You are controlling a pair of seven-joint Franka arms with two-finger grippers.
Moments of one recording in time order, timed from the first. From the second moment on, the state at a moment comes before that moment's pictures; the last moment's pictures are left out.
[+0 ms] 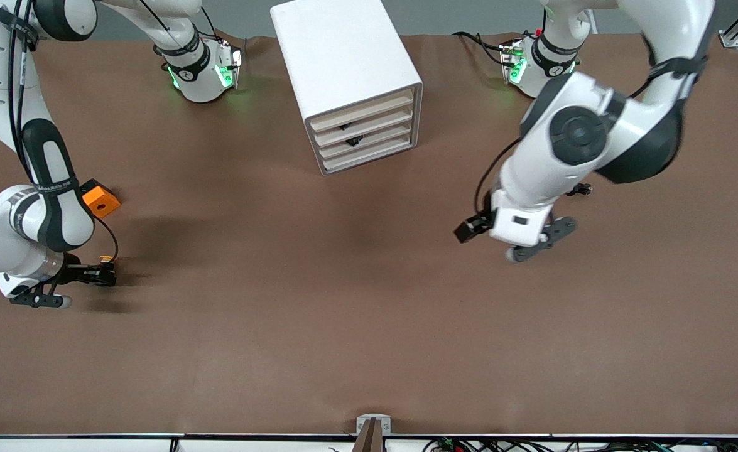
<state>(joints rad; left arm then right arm) 0.06 0.37 -0.58 -1.49 0.14 1.83 -1.05 -0.17 0.66 -0.13 -1.75 0.17 2.40 -0.33</state>
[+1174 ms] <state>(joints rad) 0.20 0.15 -0.41 -1.42 0.12 1.56 -0.41 -0.02 0.37 -0.12 -1.30 0.01 1.46 -0.08</state>
